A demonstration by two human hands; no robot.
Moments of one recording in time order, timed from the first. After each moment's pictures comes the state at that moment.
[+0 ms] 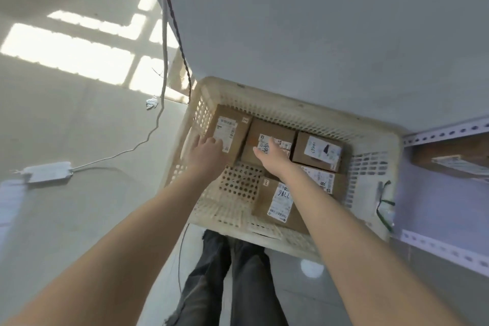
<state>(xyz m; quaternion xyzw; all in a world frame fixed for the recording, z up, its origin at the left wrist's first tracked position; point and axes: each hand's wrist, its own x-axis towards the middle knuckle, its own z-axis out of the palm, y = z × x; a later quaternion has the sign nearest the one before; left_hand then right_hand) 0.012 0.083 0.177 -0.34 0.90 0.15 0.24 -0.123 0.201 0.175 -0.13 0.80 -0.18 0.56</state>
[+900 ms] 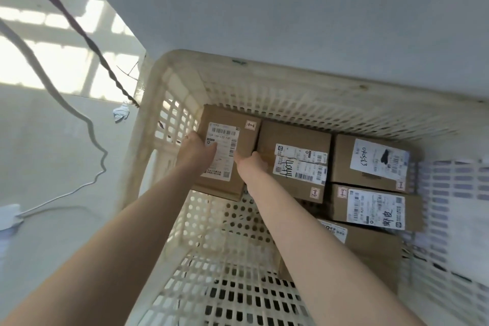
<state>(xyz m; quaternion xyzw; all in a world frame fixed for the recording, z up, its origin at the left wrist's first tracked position) -0.041 -0.019 -0.073 -0.55 0.73 0.37 0.16 -0.110 0.089 -0.061 0.13 0.78 -0.30 0.53</state>
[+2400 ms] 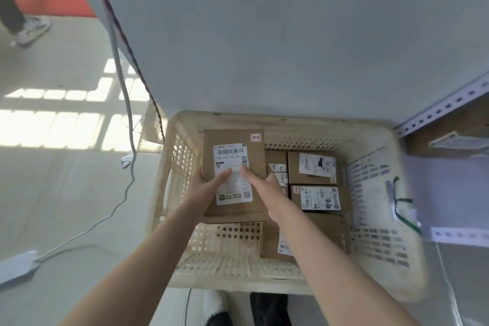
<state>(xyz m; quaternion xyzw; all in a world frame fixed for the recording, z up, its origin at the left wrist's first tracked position) 0.010 0.080 0.127 -0.47 0.57 0.68 0.03 -0.085 0.207 0.120 0.09 0.67 -0.56 0.48</state>
